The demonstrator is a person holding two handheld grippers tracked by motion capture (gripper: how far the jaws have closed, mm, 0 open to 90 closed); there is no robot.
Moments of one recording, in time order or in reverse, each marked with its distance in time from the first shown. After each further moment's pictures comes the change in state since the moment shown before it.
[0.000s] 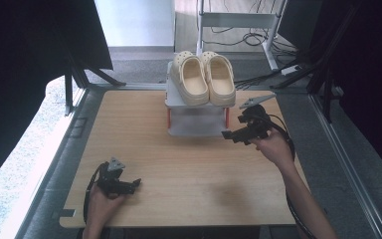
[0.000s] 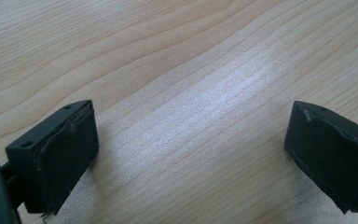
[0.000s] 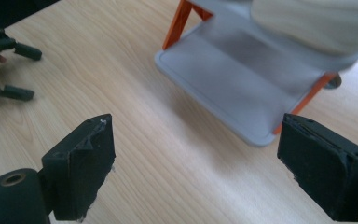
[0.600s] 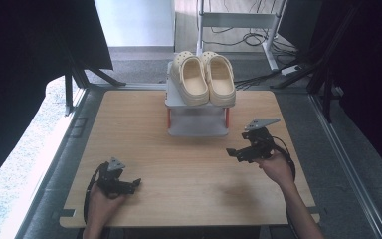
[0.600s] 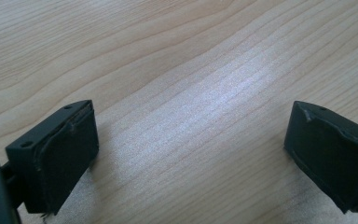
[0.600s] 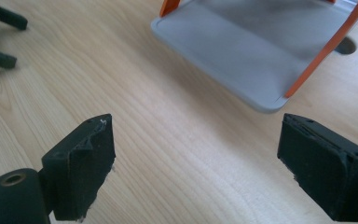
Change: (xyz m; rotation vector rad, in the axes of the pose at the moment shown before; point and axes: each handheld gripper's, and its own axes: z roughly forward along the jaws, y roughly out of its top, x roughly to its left) left arm 0.000 0.000 0.000 0.002 0.001 0.001; right arm 0.001 -0.064 0.019 -0.027 -0.005 -0.004
